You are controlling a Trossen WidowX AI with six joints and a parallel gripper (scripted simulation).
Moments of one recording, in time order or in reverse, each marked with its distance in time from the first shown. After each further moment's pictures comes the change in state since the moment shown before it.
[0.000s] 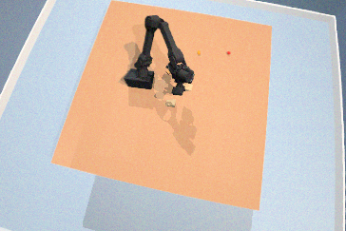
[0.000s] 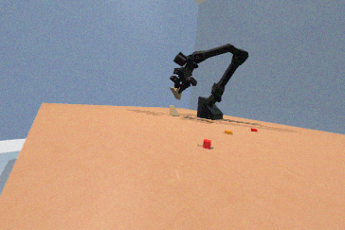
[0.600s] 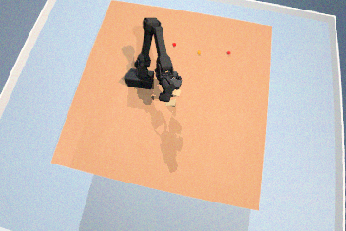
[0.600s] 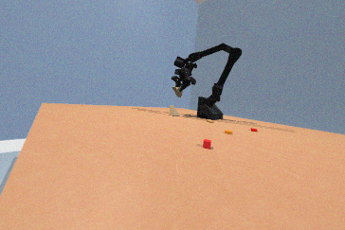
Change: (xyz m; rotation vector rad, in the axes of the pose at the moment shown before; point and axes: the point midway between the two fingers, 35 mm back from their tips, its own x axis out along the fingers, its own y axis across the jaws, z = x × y) arm -0.030 -0.061 -0.051 0.001 0.031 0.007
